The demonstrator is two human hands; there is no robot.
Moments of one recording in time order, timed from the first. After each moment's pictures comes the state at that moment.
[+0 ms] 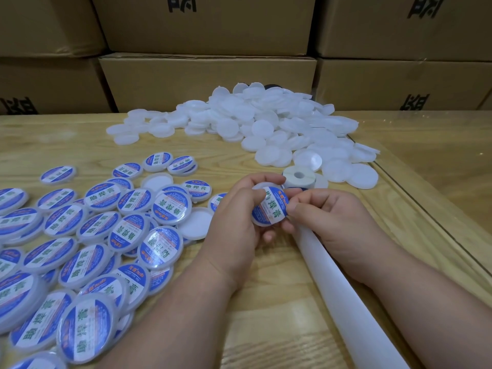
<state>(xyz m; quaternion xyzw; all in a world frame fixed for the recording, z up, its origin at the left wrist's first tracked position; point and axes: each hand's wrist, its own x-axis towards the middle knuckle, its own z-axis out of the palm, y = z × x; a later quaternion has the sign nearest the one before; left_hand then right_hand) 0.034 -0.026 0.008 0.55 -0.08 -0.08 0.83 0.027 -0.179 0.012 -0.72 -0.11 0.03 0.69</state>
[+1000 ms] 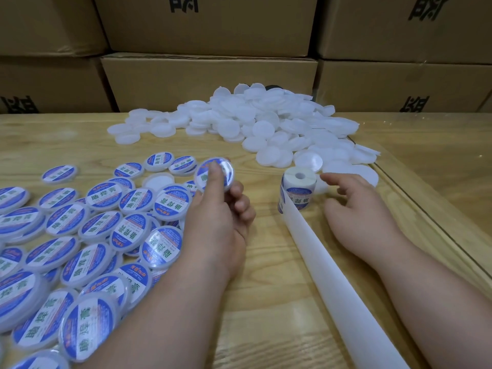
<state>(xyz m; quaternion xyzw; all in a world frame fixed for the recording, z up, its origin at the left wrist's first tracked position) 0.047 -0.016 0.015 0.37 0.12 0.02 0.92 0.048 -0.212 0.000 -0.92 0.06 -0.15 0.37</state>
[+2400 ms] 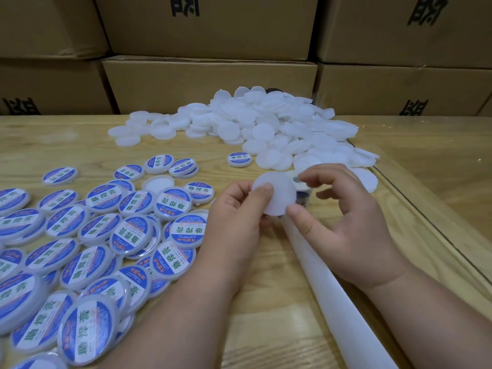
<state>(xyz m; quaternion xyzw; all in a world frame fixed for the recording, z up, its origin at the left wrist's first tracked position) 0.036 -0.029 0.007 0.54 -0.01 0.00 0.84 0.023 -0.183 0.013 -0.83 -0.19 -0.29 0.45</state>
